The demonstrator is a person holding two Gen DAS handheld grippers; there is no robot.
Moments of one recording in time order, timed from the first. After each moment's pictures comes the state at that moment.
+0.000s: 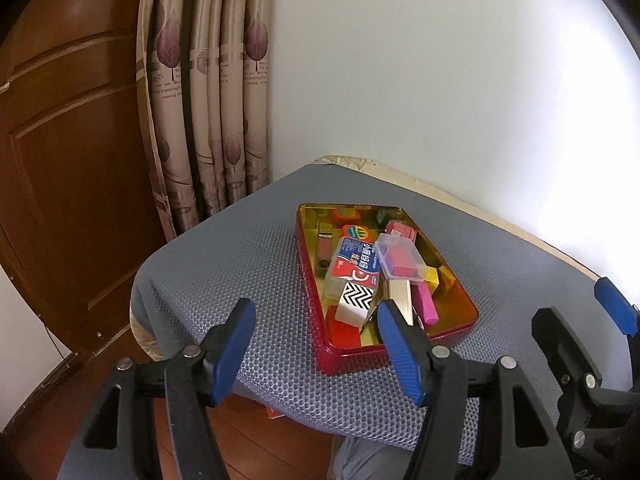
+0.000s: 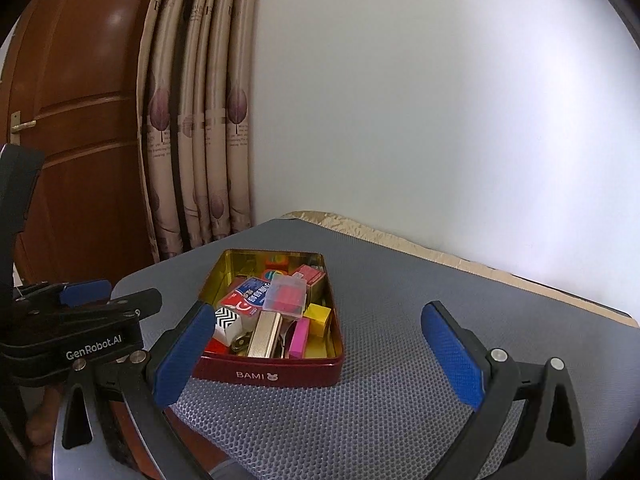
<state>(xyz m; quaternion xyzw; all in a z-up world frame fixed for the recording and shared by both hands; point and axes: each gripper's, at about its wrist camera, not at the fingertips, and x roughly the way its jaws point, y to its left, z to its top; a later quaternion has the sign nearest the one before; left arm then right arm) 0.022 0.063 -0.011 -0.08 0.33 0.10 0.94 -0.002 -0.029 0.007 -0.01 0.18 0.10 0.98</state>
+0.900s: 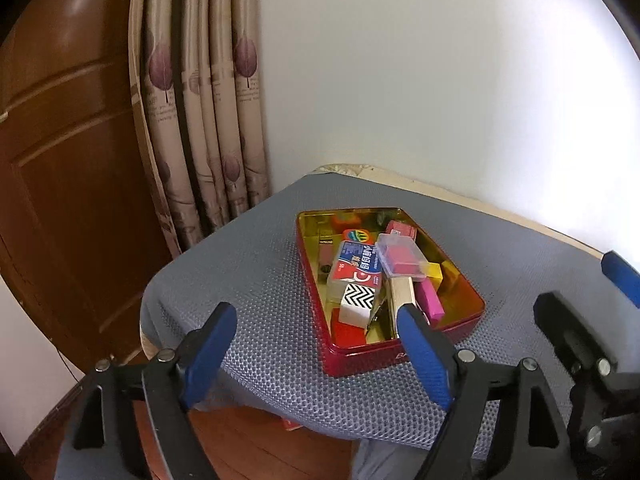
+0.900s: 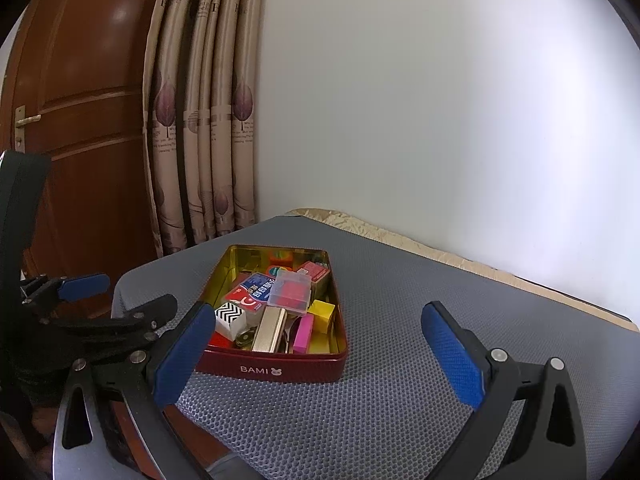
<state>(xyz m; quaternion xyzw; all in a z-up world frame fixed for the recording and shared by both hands) 0.017 0.051 -0.016 -0.03 0.31 0.10 0.94 -0.005 -0.021 0.007 -0.01 0.18 0.10 0.98</state>
